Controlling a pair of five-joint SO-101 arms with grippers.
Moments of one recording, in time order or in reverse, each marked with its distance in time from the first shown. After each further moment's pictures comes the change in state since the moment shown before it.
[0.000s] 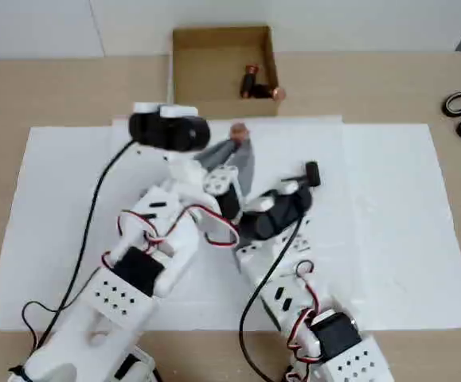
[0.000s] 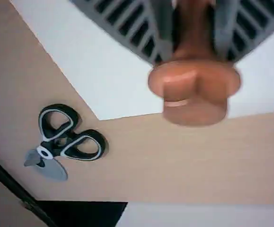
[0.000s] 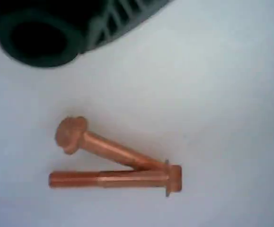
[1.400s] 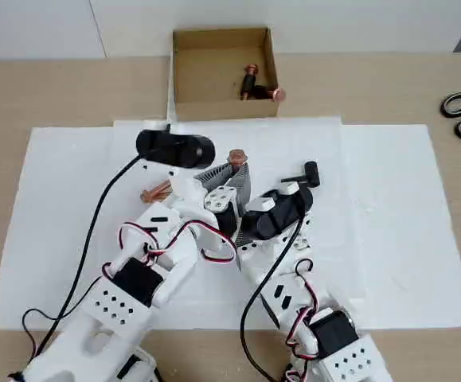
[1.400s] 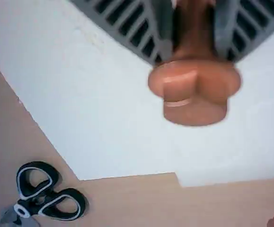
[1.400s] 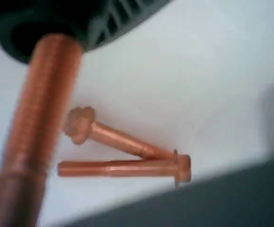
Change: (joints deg) left arm 0.9 -4.0 6.4 4.1 0.0; right arm 1.1 0.0 1.8 -3.6 0.0
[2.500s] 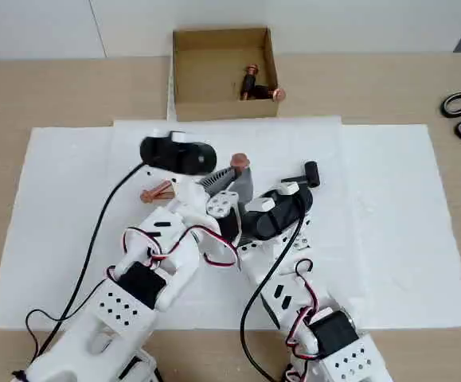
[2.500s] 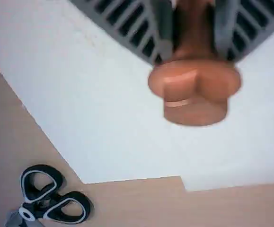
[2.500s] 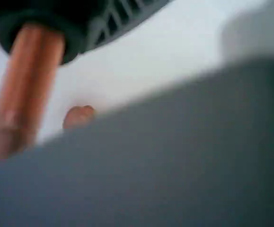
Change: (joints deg) left arm 0.8 0.0 4.0 -4.4 0.0; right arm -0.1 0.0 0.0 0.0 0.0
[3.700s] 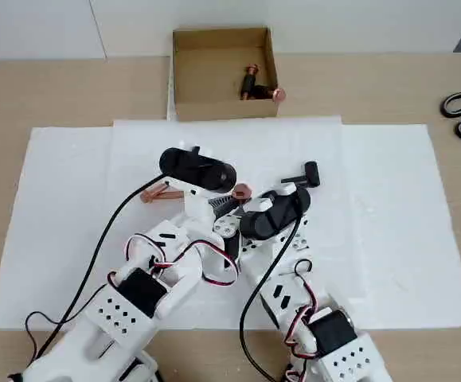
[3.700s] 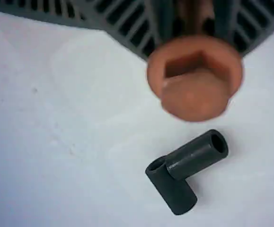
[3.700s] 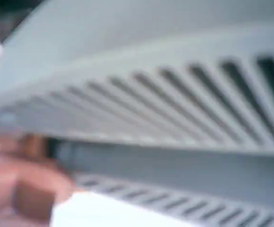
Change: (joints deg) left arm 3.0 -1.9 0.5 13.8 -4.3; right arm 0.4 0.2 0.4 0.1 0.2
